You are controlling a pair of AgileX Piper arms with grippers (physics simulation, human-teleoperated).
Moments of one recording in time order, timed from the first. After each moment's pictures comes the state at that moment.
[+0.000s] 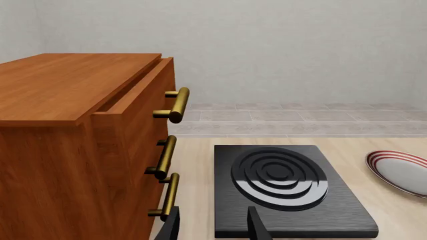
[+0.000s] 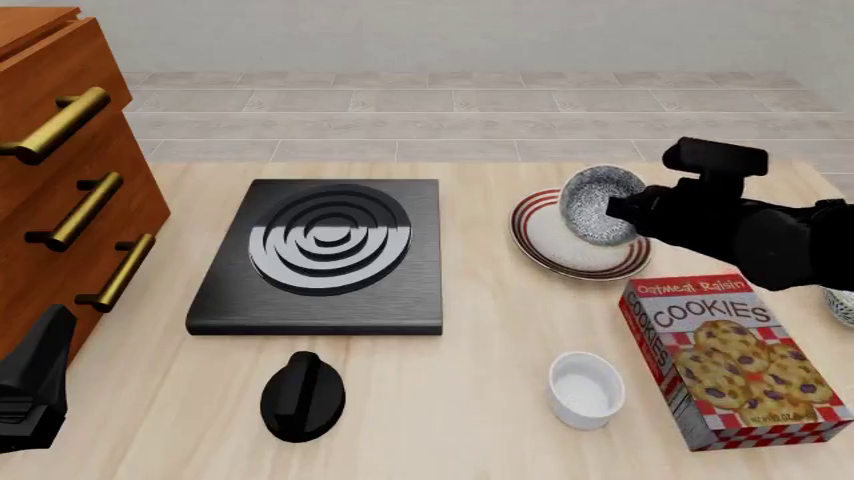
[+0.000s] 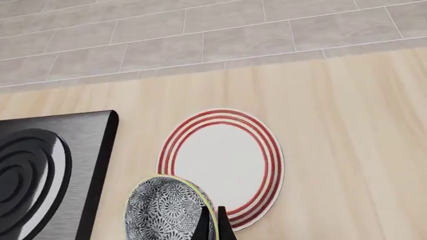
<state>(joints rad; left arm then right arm) 0.00 0.00 0.00 0.00 0.00 0.11 1.53 -0.71 -0.21 0.21</state>
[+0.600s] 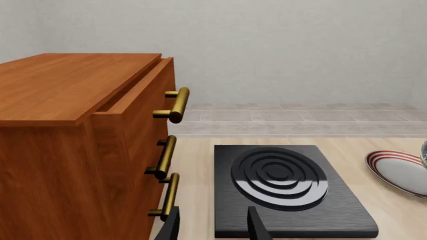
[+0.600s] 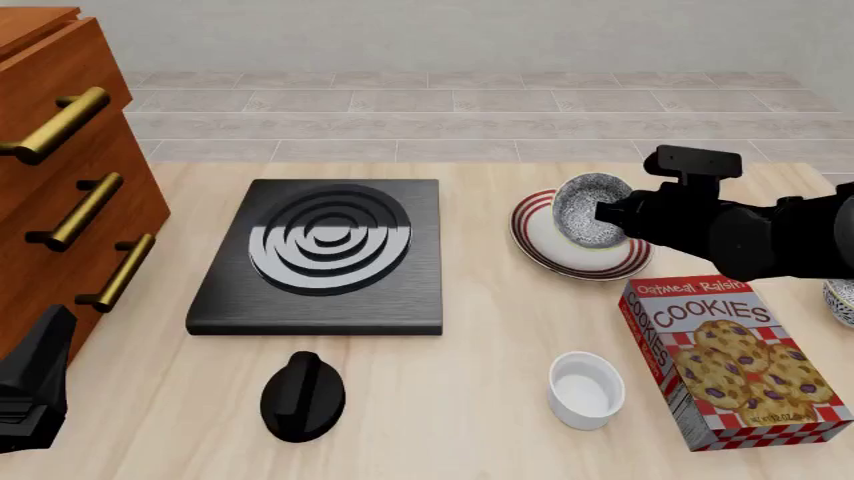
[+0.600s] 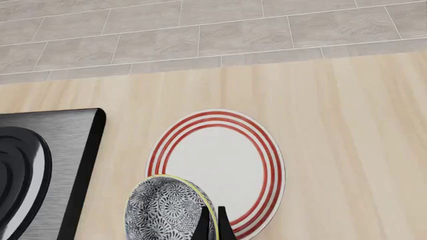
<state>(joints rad) 0.00 0.00 0.00 0.00 0.00 0.10 1.66 -0.78 -0.25 0.17</state>
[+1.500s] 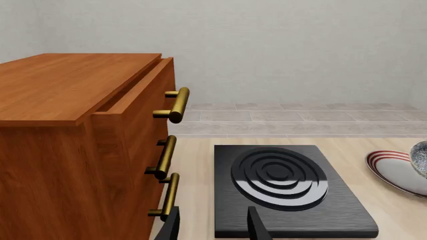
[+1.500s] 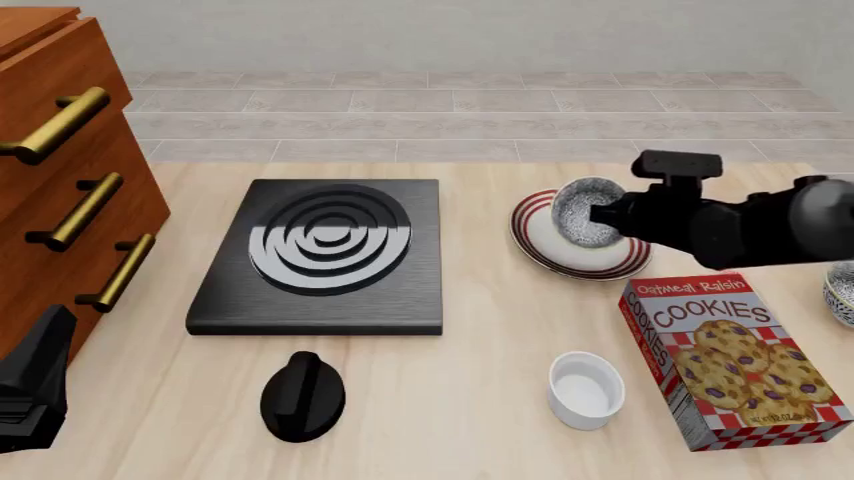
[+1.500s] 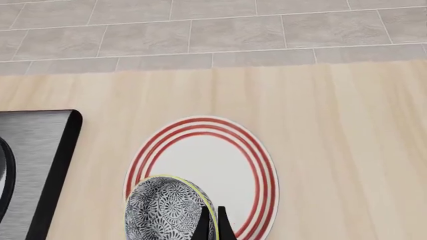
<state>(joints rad) 0.00 0.00 0.00 0.00 0.00 0.07 1.80 -0.87 -0.28 0.11</state>
